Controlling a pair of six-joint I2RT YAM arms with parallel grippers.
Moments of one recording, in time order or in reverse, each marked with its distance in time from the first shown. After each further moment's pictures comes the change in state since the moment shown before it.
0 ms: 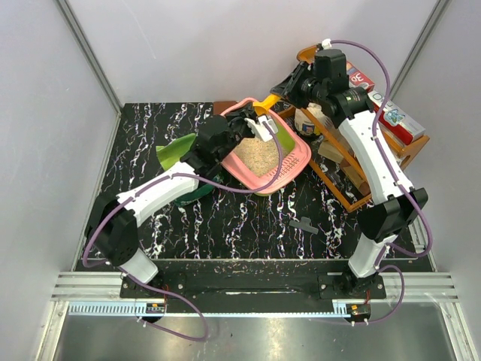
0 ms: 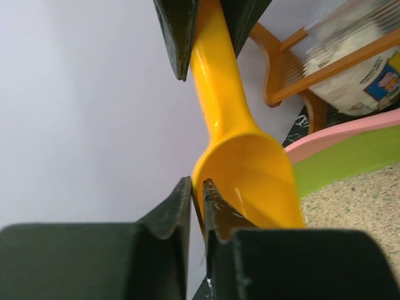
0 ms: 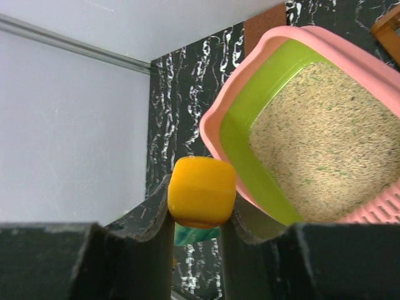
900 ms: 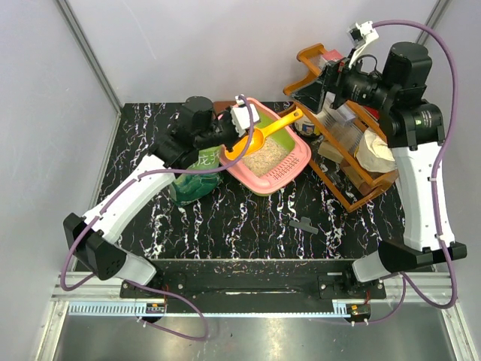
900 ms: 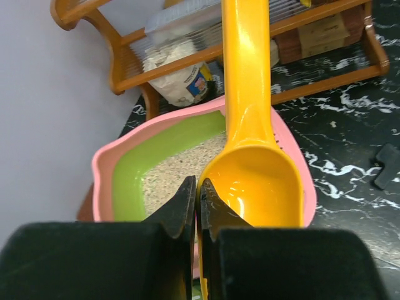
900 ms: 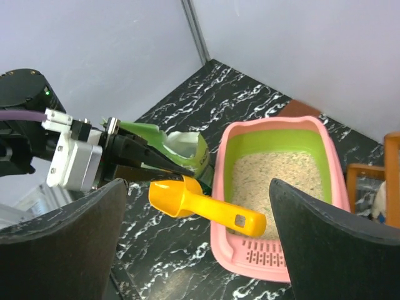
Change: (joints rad) left arm 0.060 -0.129 0.246 -0.704 0.365 -0.414; right arm -0.155 -0.296 0.024 -0.042 -0.505 -0.632
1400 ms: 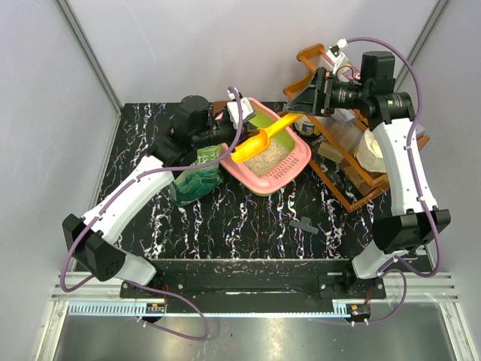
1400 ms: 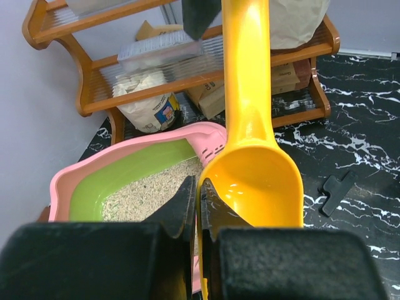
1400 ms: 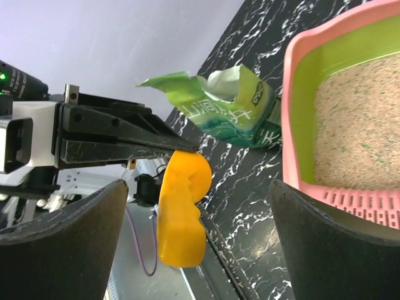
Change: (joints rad) left arm 0.025 -0.011 -0.027 0.077 0.156 -0.209; right arm -0.077 0.154 -0.112 -0.056 -0.300 0.210
